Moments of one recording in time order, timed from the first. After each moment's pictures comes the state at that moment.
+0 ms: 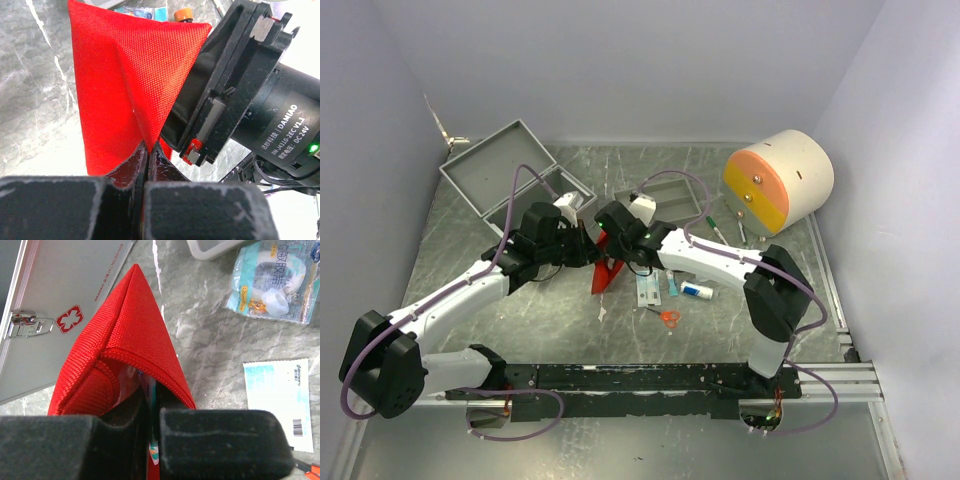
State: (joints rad) left arm -0.58 1.20 0.78 -0.15 0.24 -0.58; right arm 0.92 1.77 1.31 -0.45 0.38 1.04
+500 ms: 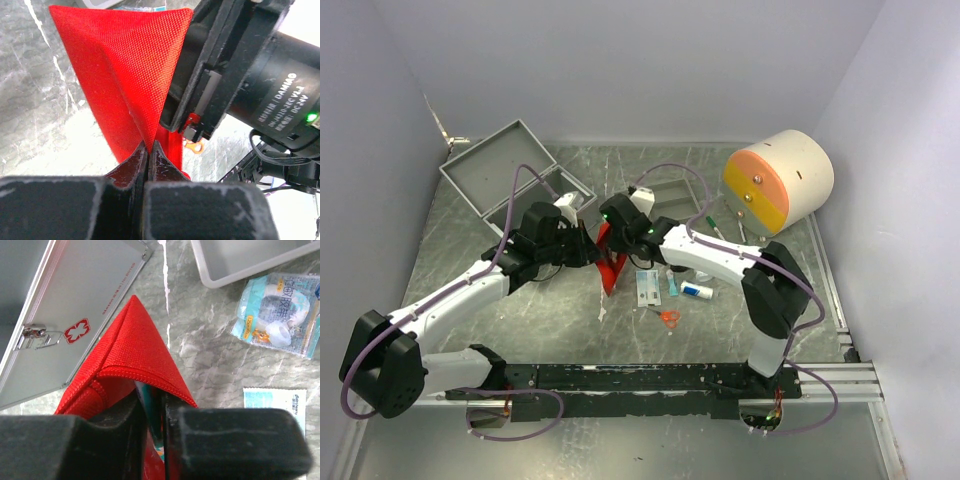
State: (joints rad) left arm -0.58 1.20 0.78 -0.14 0.25 -0.58; right arm 0.88 1.78 1.31 -0.36 0.35 0.93
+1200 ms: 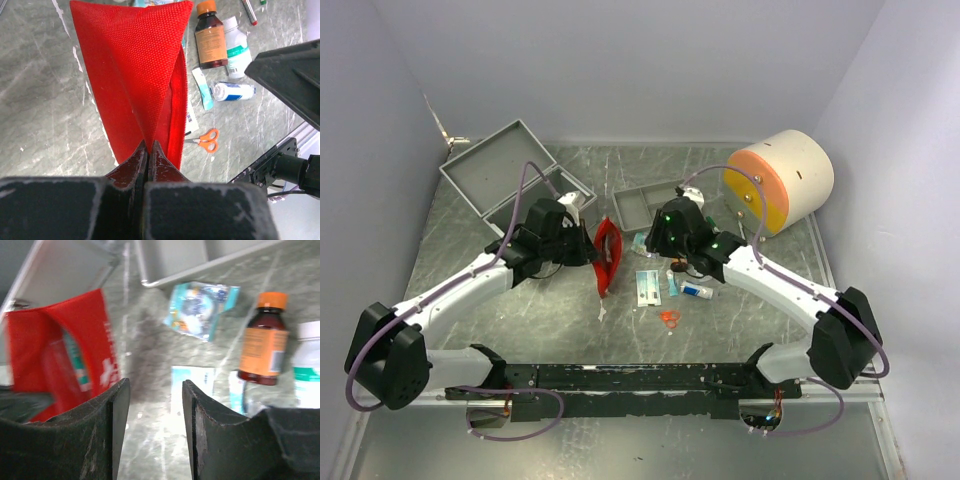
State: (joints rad) left arm -0.58 1.25 0.82 -0.23 0.21 -0.57; right arm 0.75 1.35 1.01 -0.34 0.23 0.73
